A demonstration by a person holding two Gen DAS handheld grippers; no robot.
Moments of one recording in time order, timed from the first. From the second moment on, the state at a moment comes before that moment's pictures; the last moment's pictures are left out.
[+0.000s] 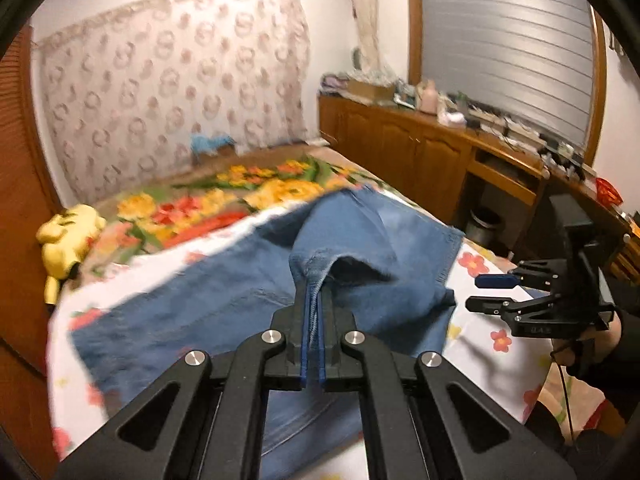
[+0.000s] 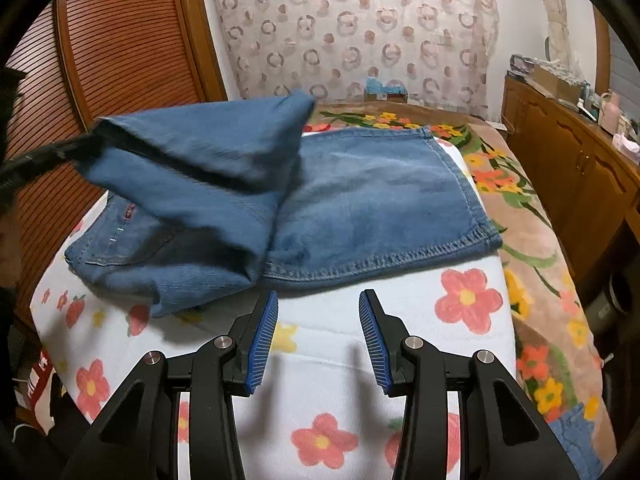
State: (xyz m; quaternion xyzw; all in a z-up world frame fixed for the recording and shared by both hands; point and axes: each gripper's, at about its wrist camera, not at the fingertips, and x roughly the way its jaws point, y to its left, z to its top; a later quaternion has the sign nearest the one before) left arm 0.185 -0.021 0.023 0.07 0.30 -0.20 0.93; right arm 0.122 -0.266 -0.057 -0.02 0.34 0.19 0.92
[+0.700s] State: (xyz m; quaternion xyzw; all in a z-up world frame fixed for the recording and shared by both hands) left arm 0.150 0.095 -0.036 0.03 0.35 -0.08 0.93; right arm 0.148 -0.213 -0.060 -0.04 0.33 0.26 0.91
